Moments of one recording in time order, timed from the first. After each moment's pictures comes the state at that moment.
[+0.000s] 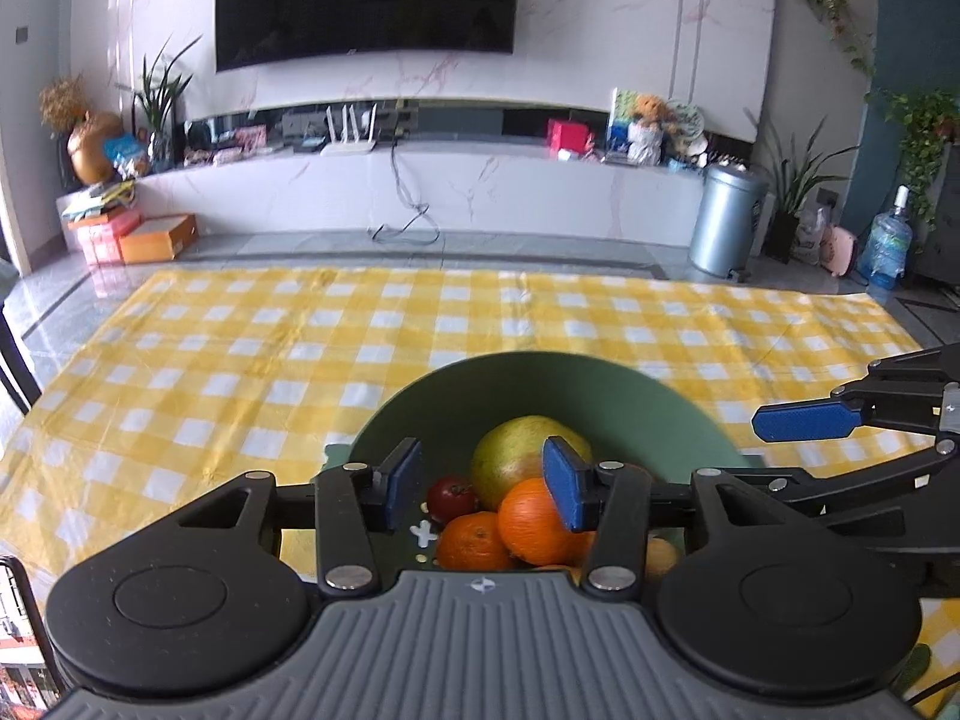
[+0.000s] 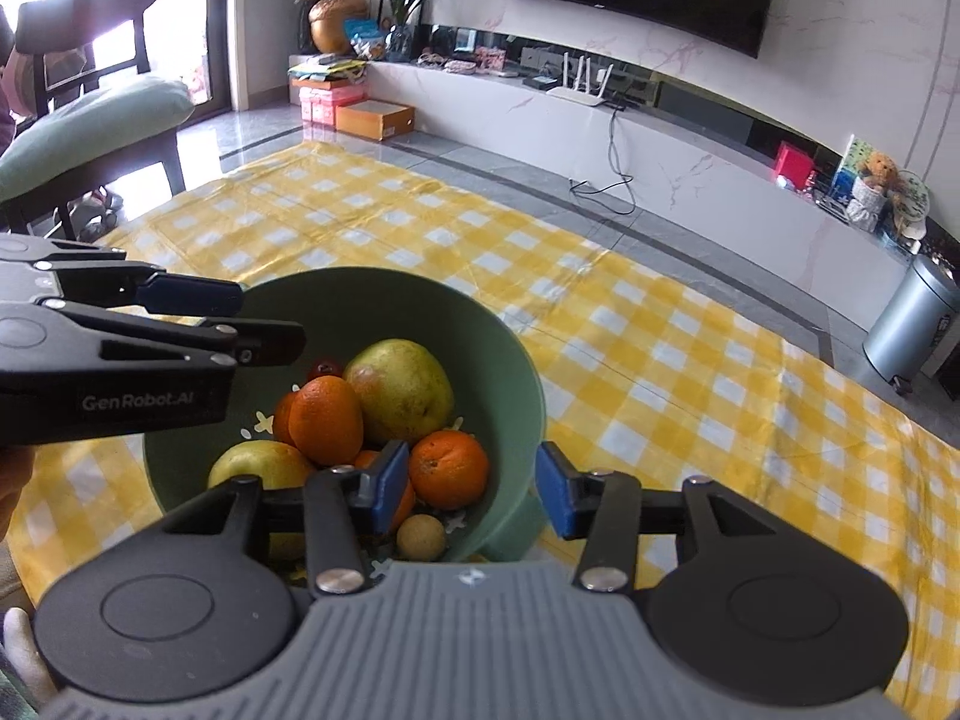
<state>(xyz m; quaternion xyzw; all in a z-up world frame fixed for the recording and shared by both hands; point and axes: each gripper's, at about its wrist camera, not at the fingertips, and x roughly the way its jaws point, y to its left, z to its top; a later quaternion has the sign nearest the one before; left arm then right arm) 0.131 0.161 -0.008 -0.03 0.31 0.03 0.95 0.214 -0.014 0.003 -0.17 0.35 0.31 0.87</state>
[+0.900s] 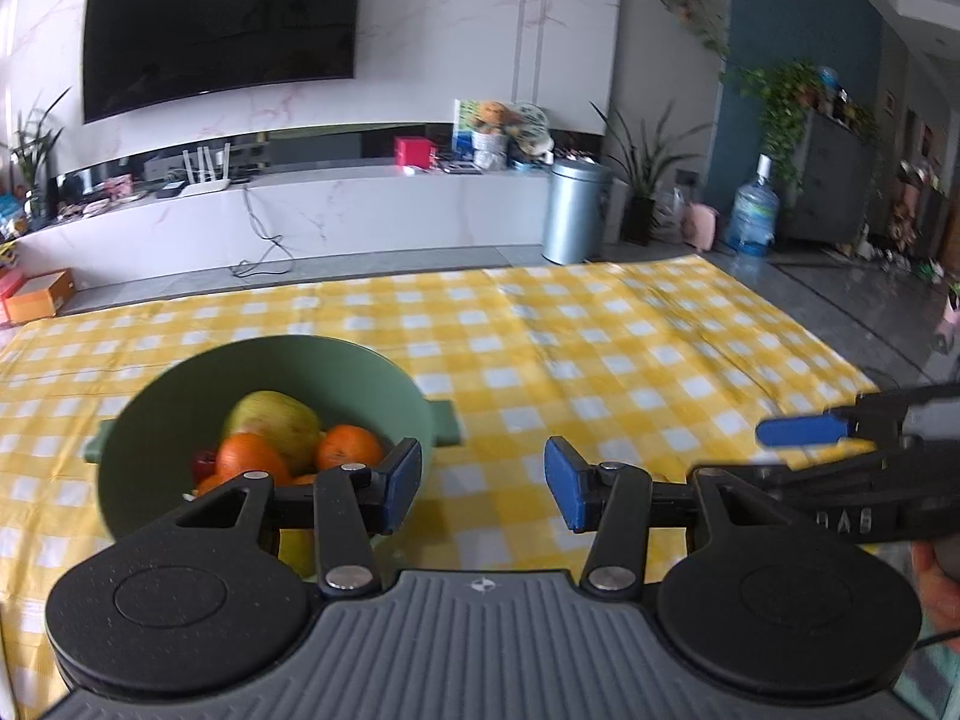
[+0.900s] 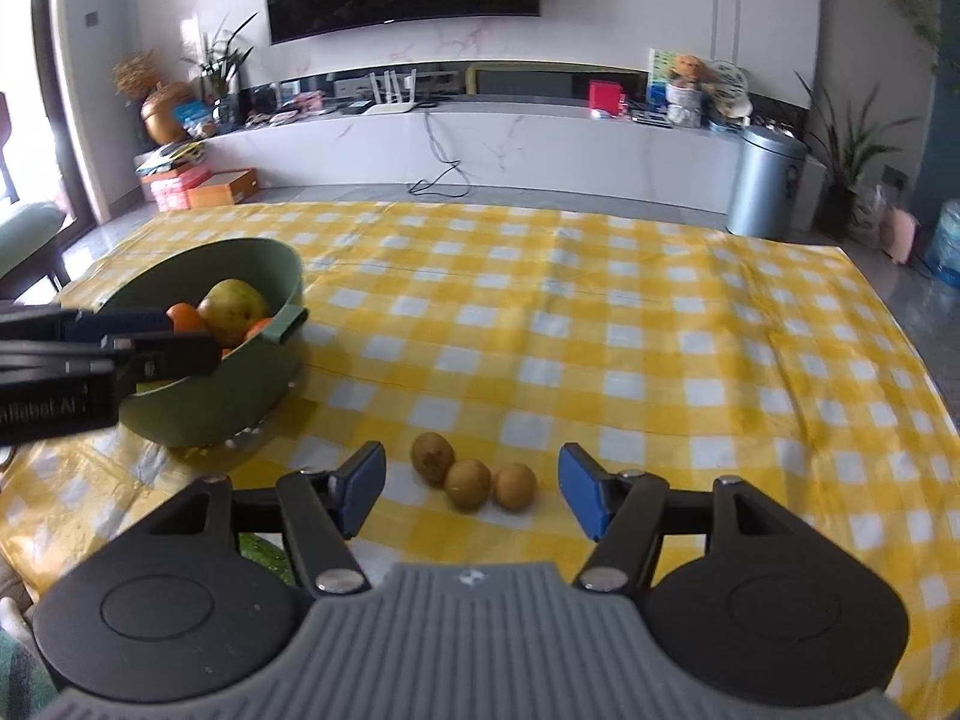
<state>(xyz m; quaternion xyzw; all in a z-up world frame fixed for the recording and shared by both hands) 0.092 0.051 -0.015 0.00 0.29 -0.10 0.95 0.144 -0.172 -0.012 -0.04 0.35 0.17 0.92</state>
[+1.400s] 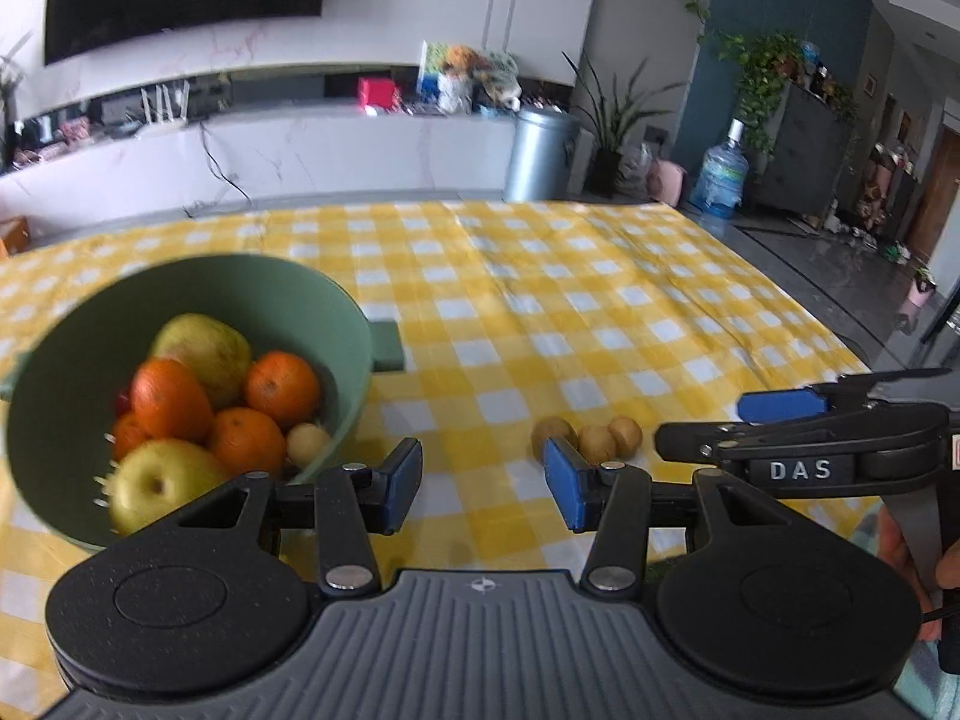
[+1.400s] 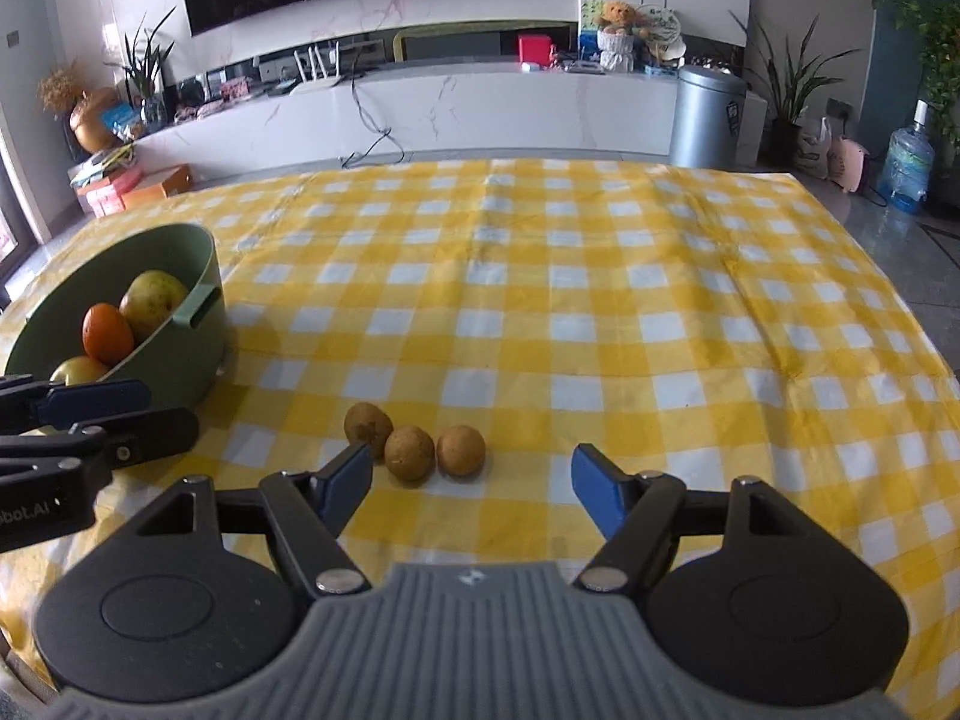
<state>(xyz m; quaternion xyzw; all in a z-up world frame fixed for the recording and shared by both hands) 0.109 0.044 -0.049 -0.03 0.34 -0.15 0.93 0.162 -0.176 -0.039 -0.01 0.40 0.11 0.91</state>
